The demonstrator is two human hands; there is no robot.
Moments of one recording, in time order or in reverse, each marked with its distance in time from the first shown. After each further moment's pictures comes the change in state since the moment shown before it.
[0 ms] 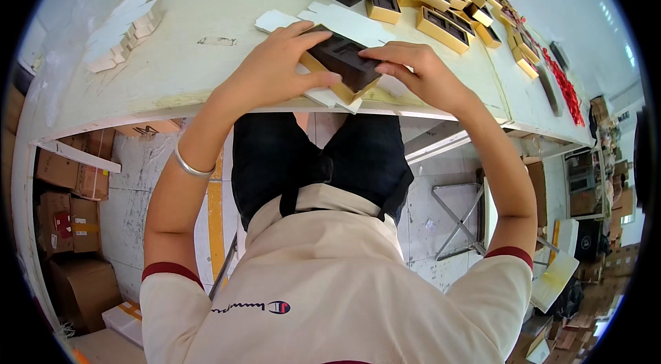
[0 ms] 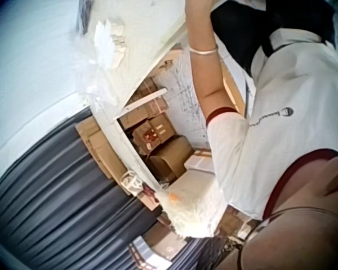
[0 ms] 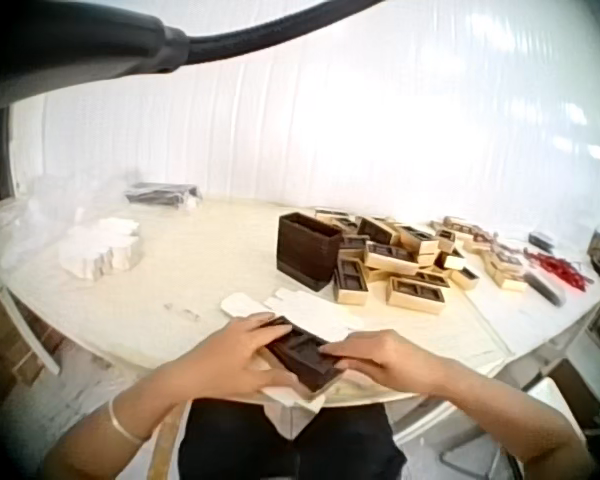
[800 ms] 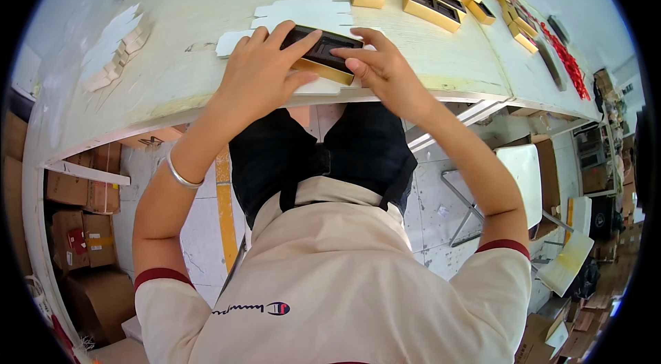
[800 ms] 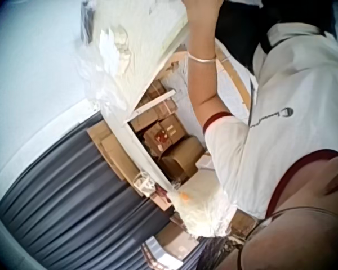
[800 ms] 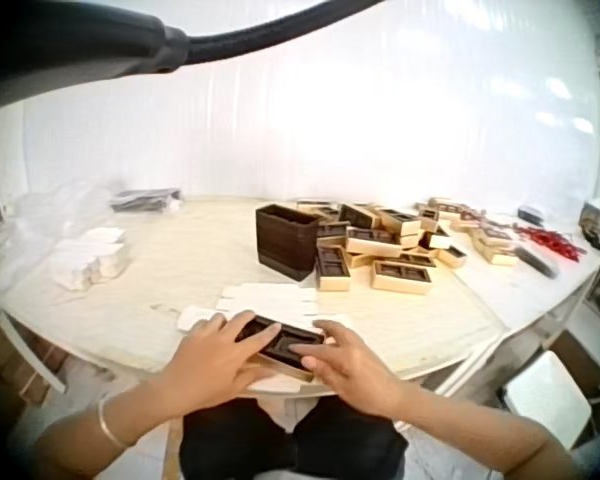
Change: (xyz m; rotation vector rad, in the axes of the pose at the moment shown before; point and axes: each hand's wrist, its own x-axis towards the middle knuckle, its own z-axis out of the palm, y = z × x) left_hand -0.011 0.018 0.003 0.434 0.085 0.094; right_hand -0.013 -0.012 0.051 0.096 0.329 0.256
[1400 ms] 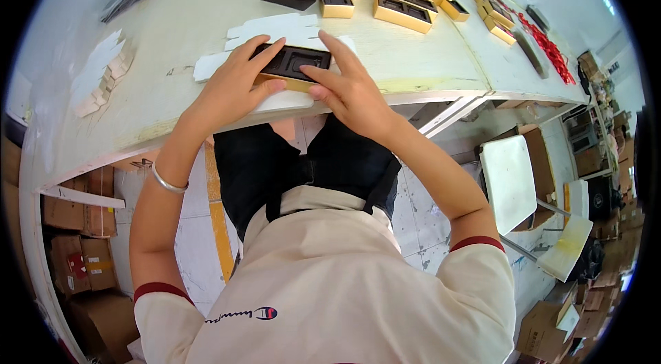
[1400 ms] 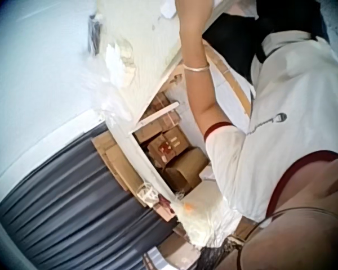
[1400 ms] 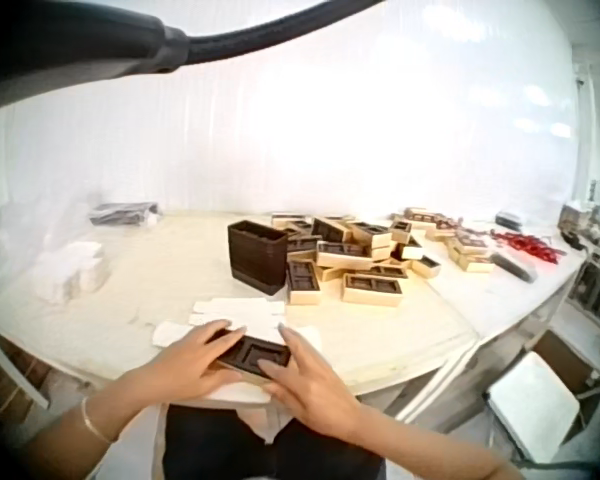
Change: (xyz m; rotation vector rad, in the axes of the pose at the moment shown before) left_hand 0.010 -0.022 0.008 -0.390 -0.163 -0.030; right_hand -0.011 0.003 0.020 -0.189 0.184 -0.256
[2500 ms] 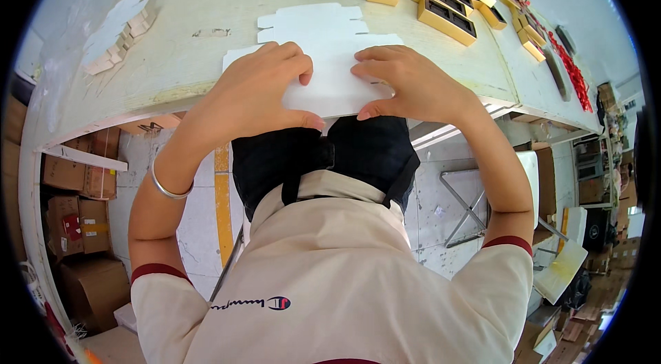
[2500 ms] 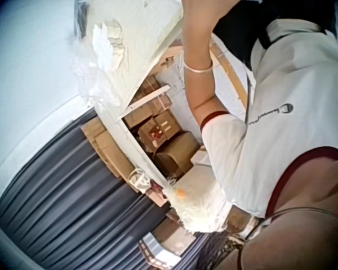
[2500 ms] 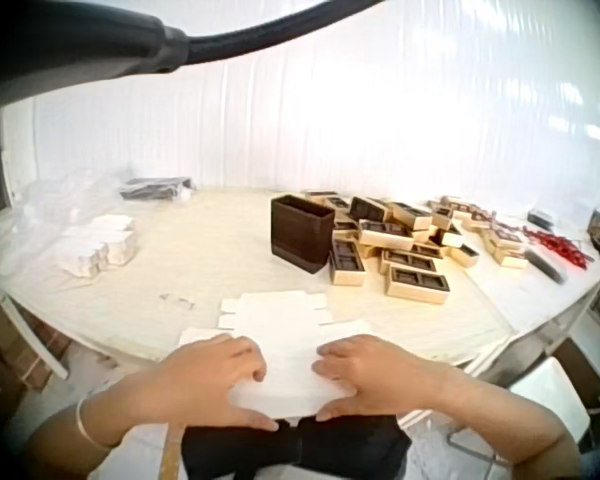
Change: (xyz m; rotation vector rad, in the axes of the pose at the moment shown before) left_hand -0.037 0.041 -0.030 0.038 -0.134 0.006; right_hand 0.037 -0.015 -0.053 -0.095 -0.722 0.007
